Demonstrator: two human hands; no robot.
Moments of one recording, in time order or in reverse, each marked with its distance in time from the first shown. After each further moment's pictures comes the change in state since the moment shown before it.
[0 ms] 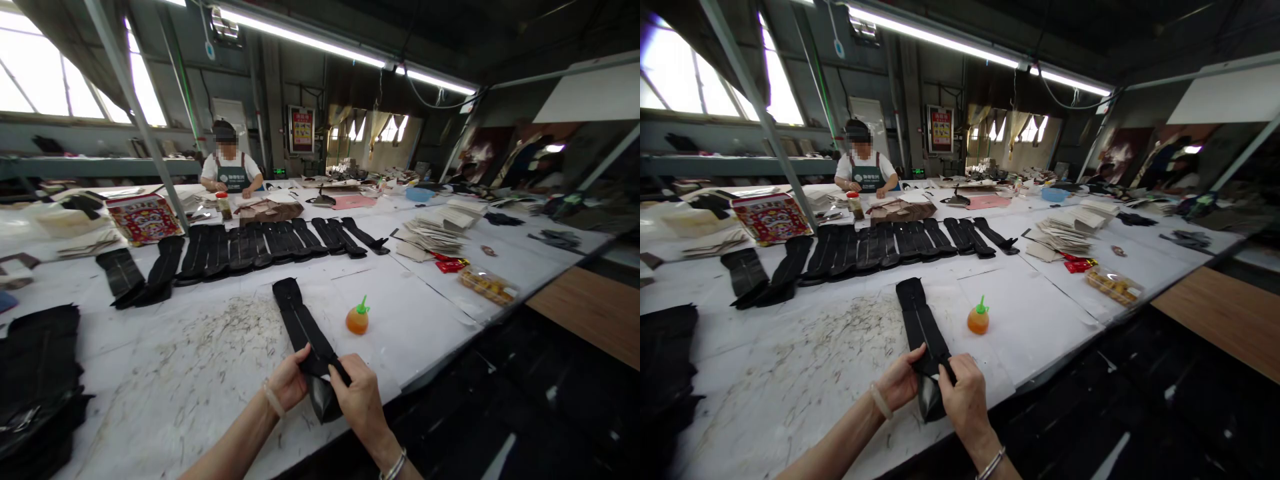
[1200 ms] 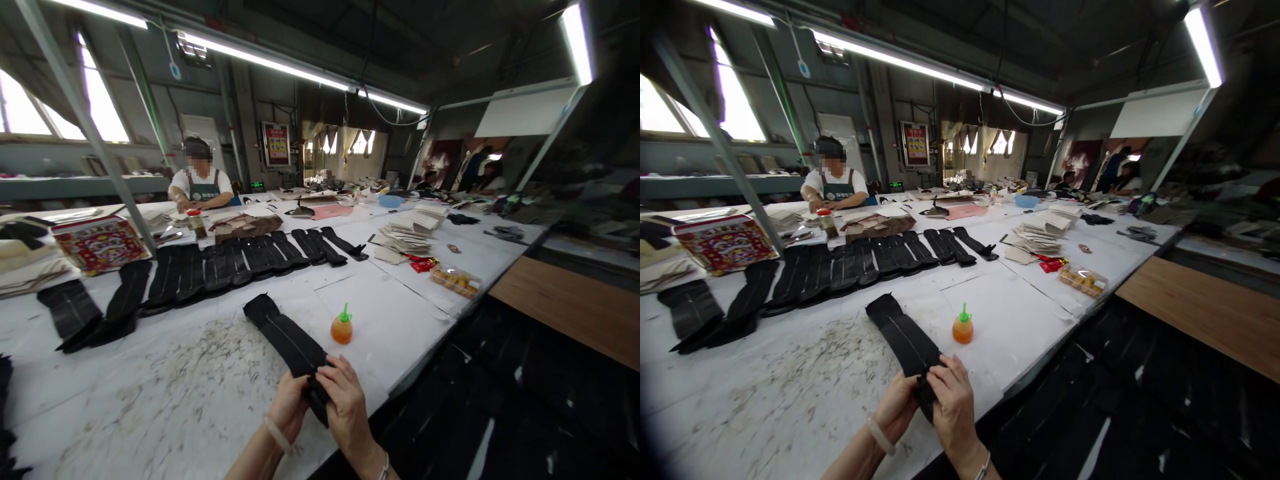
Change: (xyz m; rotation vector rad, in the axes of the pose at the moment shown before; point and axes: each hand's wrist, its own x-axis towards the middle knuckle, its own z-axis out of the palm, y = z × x) left_hand 0.003 -0.031 0.024 0.166 0.079 0.391; right_hand -0.014 0.026 0.016 -0.032 0.175 -0.238
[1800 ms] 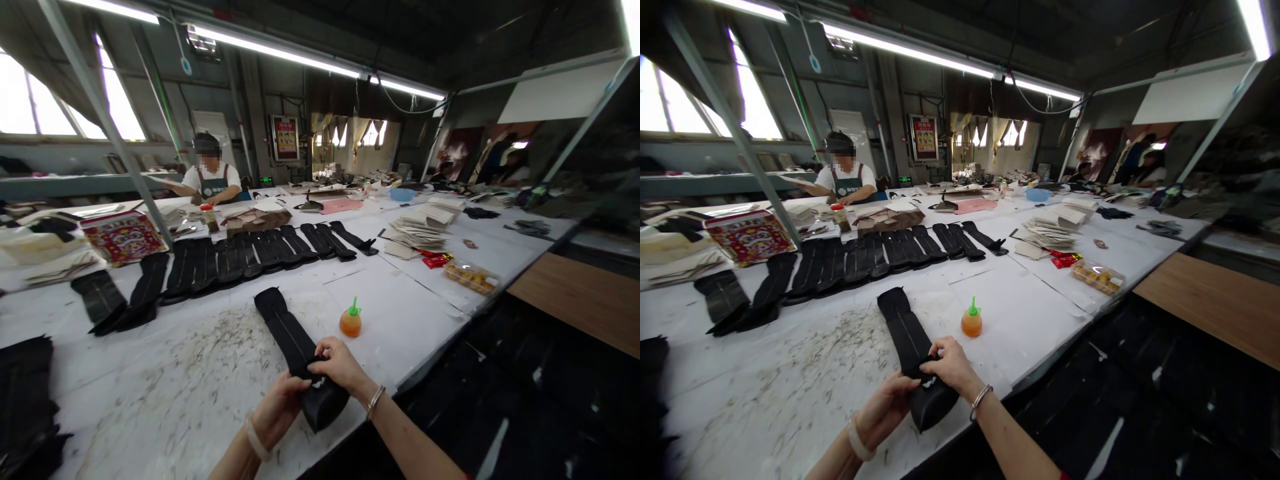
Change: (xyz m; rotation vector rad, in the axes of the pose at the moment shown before) left_hand -0.021 0.027 -0.034 0.103 -0.157 -0.098; right_hand 0.053 0.016 0.029 0.555 -0.495 0.730
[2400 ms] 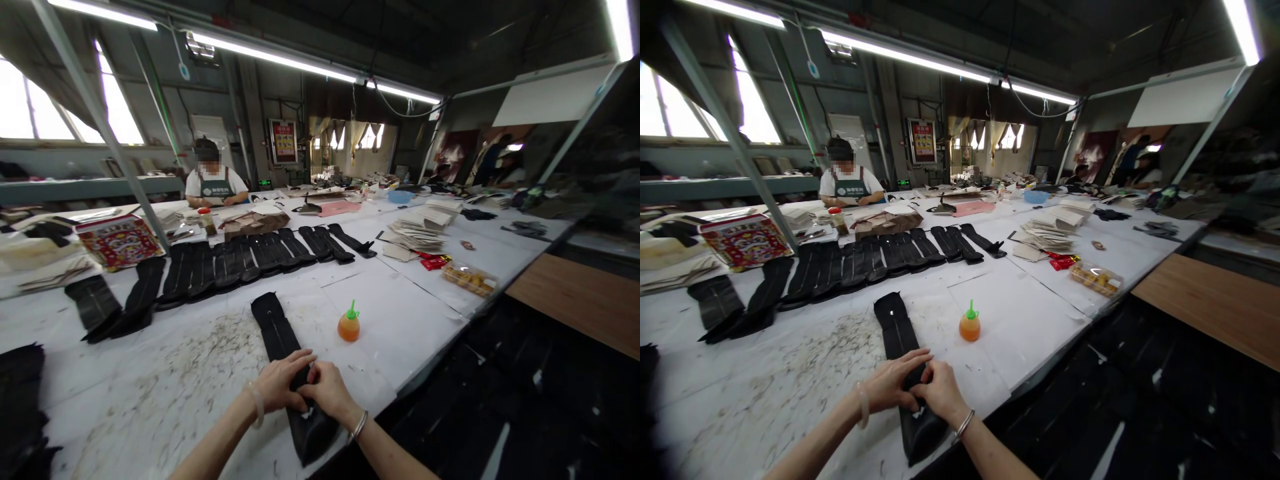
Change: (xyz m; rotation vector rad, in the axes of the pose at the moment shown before) left_hand 0.033 0.048 -0.021 1.598 -0.305 0.419; right_hand -0.012 0.023 0.032 -0.104 0.102 0.088
